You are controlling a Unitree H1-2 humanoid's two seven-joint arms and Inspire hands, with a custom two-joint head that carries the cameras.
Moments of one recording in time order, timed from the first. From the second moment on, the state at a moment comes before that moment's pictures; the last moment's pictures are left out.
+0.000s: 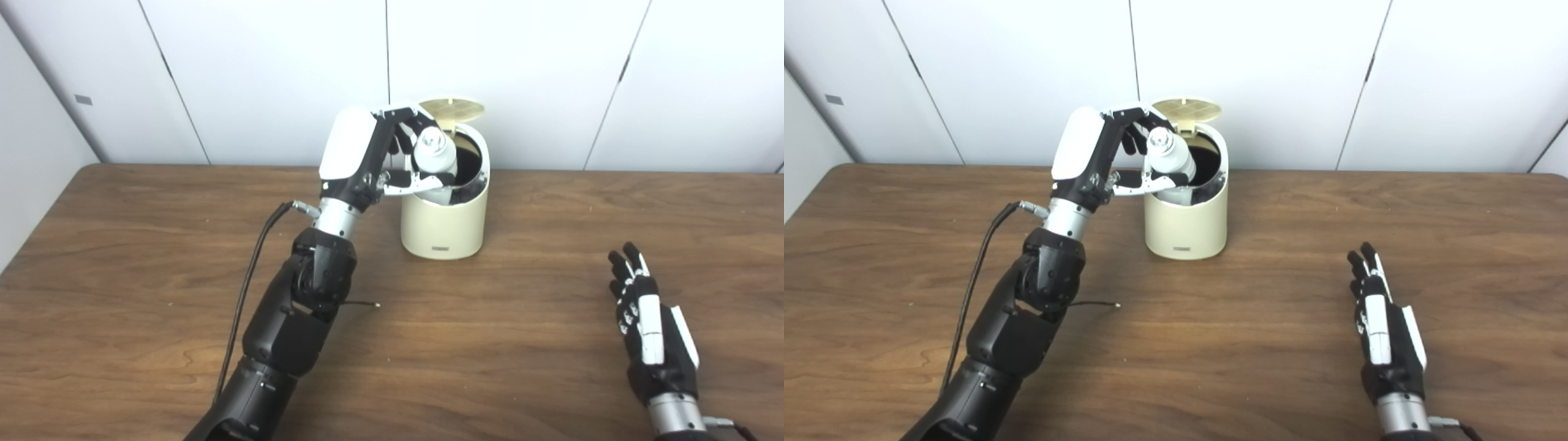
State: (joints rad) left arm -0.55 0.10 -0.19 0.17 0.65 -0.17 0.21; right arm 0.07 -0.12 -0.07 -0.16 0.08 0.06 0.04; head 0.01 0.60
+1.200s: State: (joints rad) left arm -0.49 0.11 -0.16 0.01 0.58 -0.14 0.12; right arm 0.06 -0.13 -0.08 -0.16 0.13 0.06 0.04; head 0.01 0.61
